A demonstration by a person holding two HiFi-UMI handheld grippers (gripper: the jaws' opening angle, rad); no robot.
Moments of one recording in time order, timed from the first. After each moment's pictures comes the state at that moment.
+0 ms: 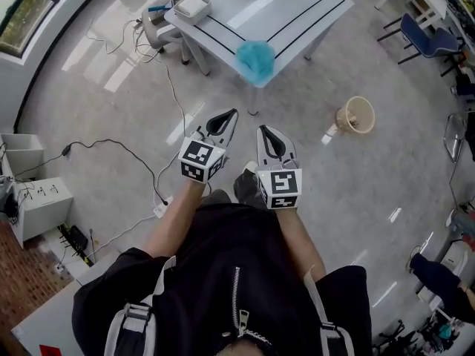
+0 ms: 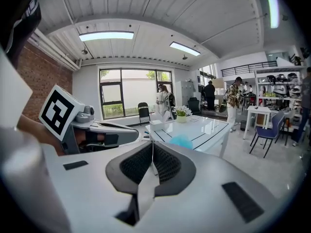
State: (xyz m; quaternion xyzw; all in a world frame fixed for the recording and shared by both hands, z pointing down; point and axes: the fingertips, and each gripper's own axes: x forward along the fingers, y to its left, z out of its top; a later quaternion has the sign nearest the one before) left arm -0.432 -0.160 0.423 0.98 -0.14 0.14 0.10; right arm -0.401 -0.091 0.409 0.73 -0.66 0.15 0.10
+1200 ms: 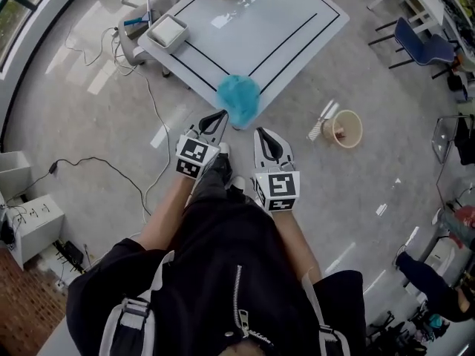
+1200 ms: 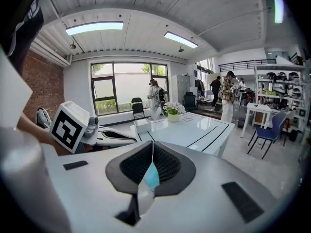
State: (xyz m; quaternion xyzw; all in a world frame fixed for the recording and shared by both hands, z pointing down) left arm -0.314 -0.311 0.481 0.97 -0.10 0.20 0.07; right arm -0.277 -0.231 0.422 0.73 -0.64 0.18 0.12
